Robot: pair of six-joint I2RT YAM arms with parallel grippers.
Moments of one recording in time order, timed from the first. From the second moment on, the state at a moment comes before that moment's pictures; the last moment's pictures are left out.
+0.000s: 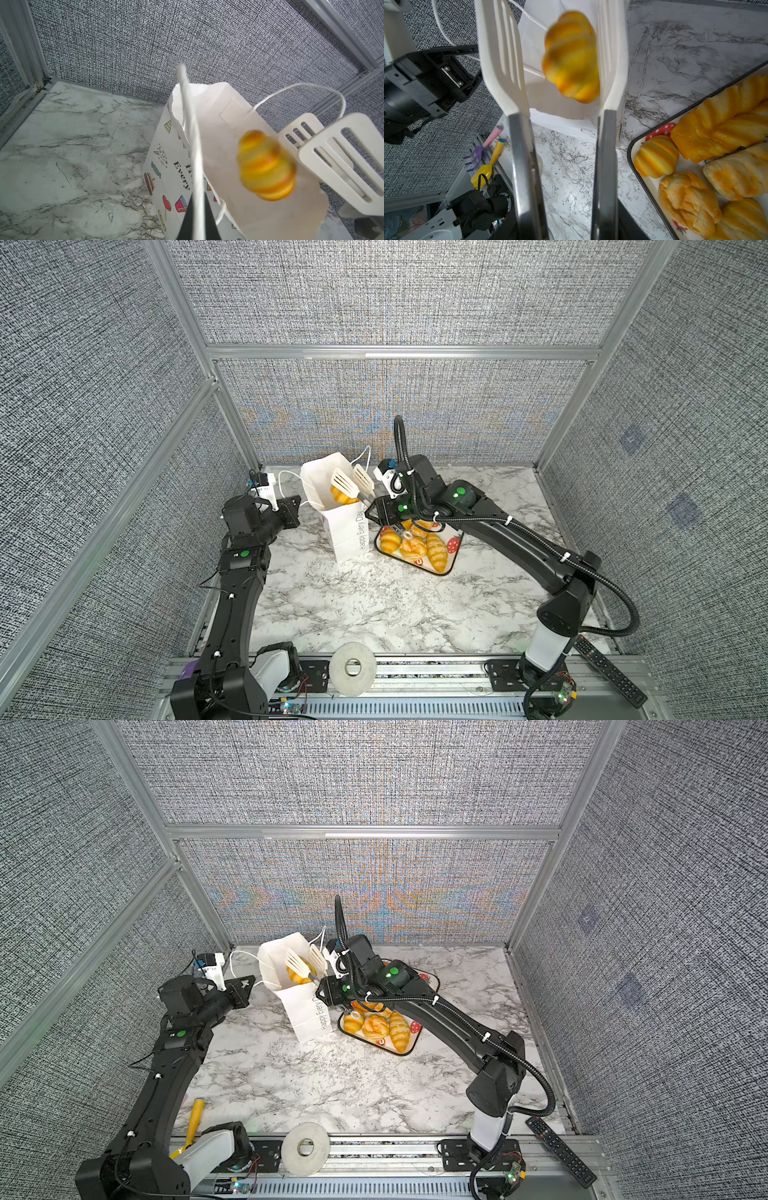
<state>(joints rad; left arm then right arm) 0.14 1.06 0.84 -0.10 0.53 -0.30 0.83 1.78 1.86 -0.78 -0.19 0.41</state>
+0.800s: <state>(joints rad) 0.14 1.06 0.84 -0.10 0.53 -0.30 0.82 1.67 1.88 -0.82 -0.13 0.39</state>
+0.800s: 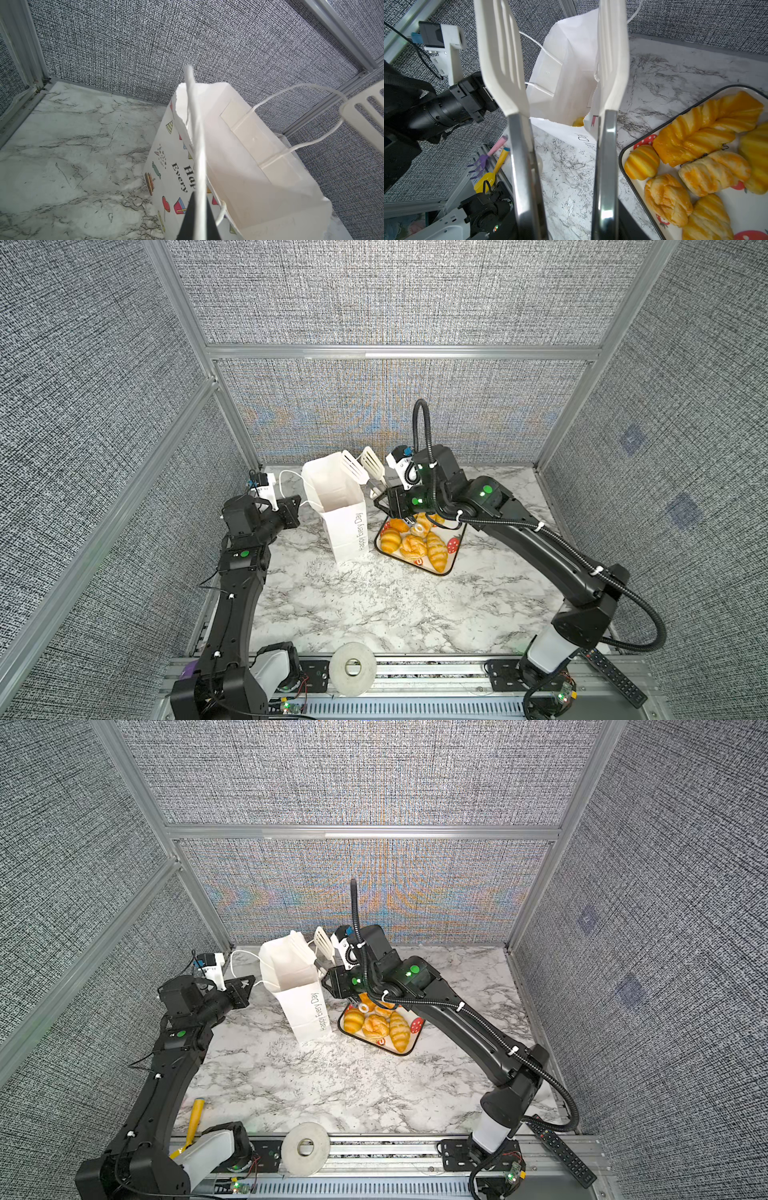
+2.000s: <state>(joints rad) 0.14 1.06 0.84 -0.10 0.53 -0.30 0.61 1.30 1.38 -0.93 -0.06 0.43</state>
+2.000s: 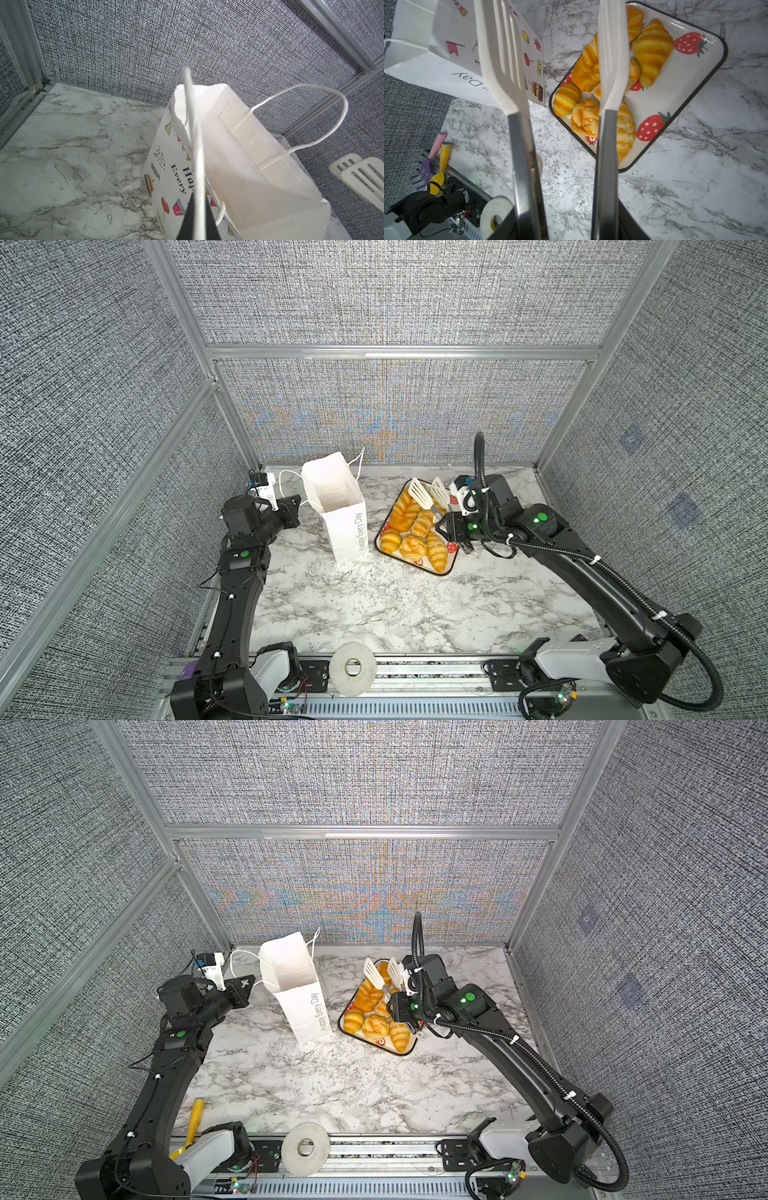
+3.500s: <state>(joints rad) 0.14 1.06 0.83 -0.10 0.54 -0.30 0.55 1.30 0.97 -0.90 -0.11 0.54</state>
